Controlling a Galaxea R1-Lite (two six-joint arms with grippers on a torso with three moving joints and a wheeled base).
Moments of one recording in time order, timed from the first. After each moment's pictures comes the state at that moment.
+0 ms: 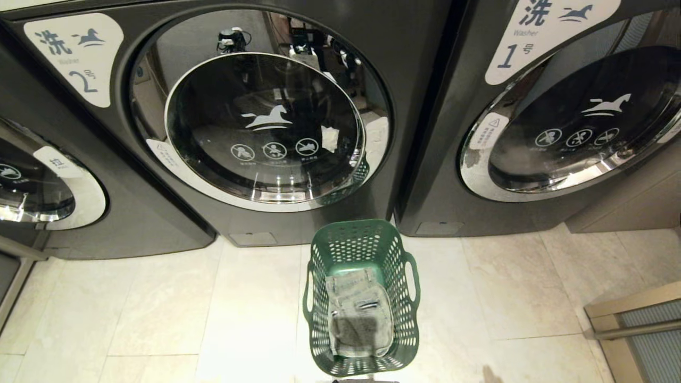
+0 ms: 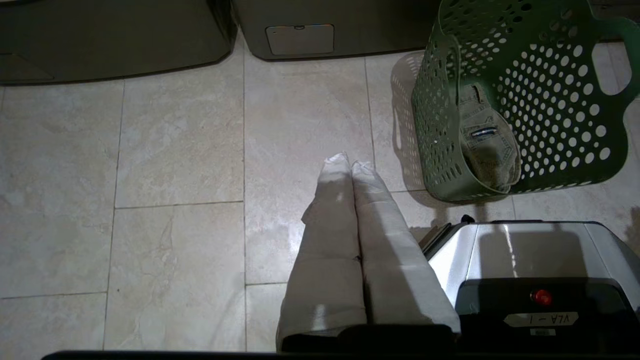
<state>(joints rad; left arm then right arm) 0.00 0.00 -0.11 0.27 0.00 0.04 0.00 0.00 0.00 0.00 0.05 -0.12</state>
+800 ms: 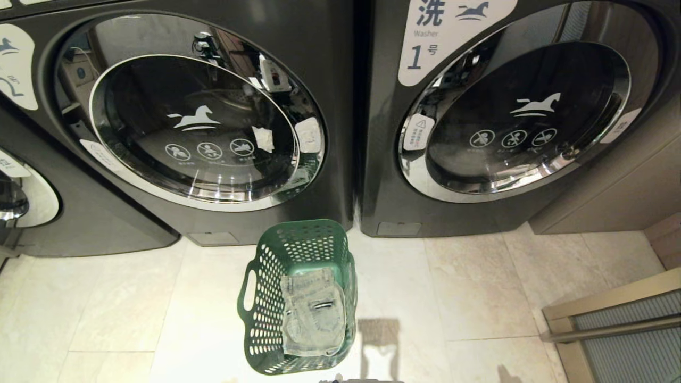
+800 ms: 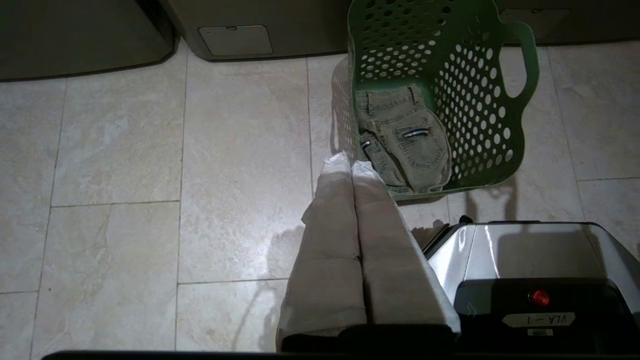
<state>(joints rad) 0.00 0.00 -0.11 0.27 0.00 0.04 0.00 0.00 0.00 0.00 0.05 -0.13</state>
